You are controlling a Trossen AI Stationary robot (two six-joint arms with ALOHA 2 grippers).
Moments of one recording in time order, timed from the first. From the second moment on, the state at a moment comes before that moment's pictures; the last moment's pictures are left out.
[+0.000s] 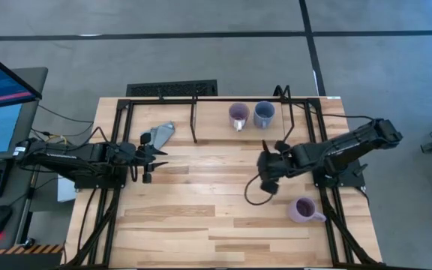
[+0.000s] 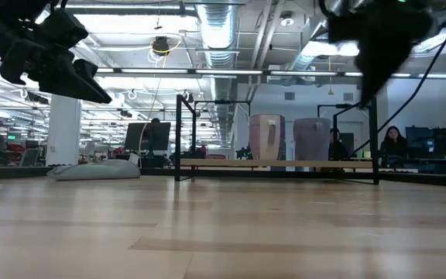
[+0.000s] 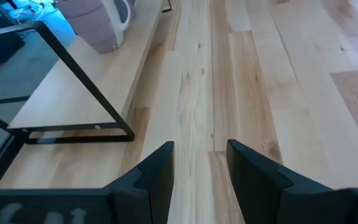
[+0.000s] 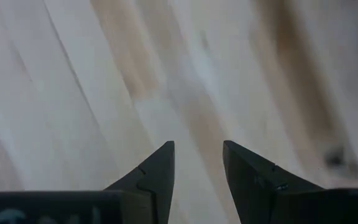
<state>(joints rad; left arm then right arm) -0.03 0.50 0.29 -0.27 -0.22 0.14 0.26 1.37 1.03 -0.98 0.29 0.55</state>
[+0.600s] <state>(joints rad) -0.03 0.50 0.29 -0.27 -0.28 0.03 0.41 1.19 1.03 -1.31 -0.07 0.92</state>
